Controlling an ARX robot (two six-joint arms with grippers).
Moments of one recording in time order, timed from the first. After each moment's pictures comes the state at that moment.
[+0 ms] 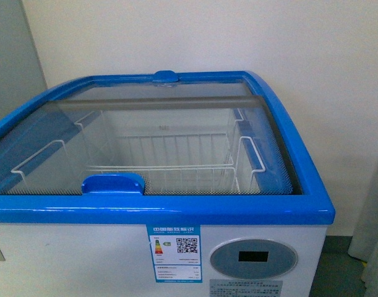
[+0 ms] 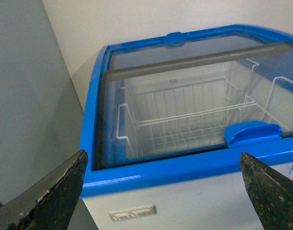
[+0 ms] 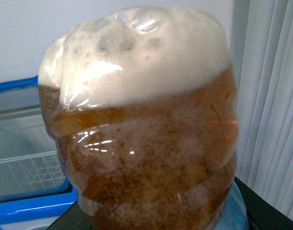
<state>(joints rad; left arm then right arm) 0.33 0.91 0.26 0.65 0.59 0.25 0.00 0.27 0.35 -0.04 0.18 0.14</state>
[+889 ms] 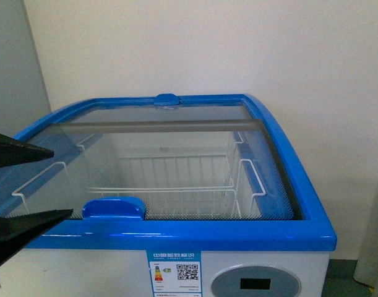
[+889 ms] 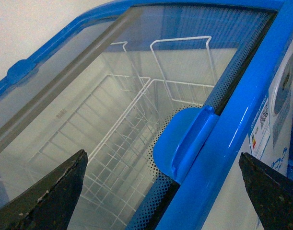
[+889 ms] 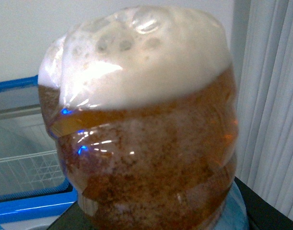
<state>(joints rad) 0.09 1.61 0.75 0.49 0.94 0.85 0.00 0.27 0.35 -0.04 0.18 0.14</state>
